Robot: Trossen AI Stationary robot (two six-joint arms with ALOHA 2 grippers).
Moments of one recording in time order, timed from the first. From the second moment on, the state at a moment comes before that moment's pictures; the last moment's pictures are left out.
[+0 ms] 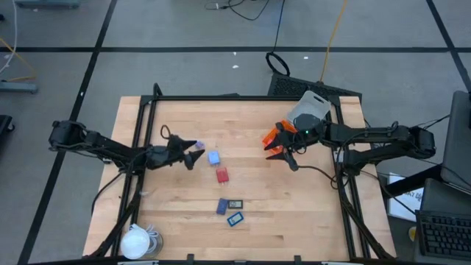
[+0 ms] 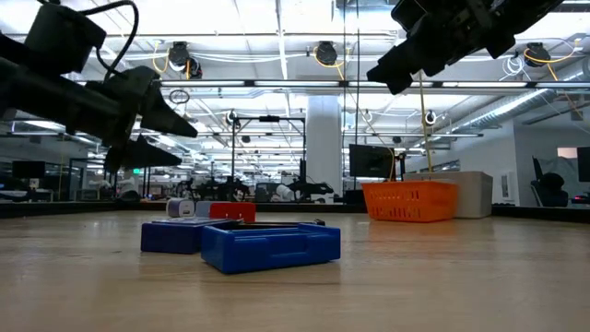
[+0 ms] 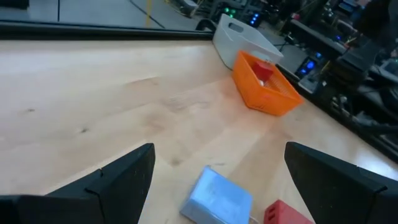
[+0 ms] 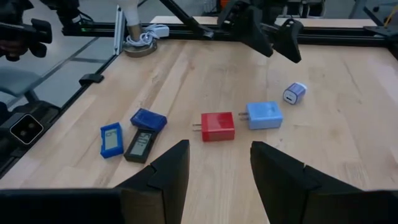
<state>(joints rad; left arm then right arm) -0.07 1.11 0.07 0.76 -0.52 -0.65 -0.21 1.10 0.68 0.02 -0.45 -0.12</state>
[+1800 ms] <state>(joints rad) 0.09 1.39 0.49 0.06 -0.41 -0.43 -0.21 1.10 0.68 0.02 -0.44 -0.12</state>
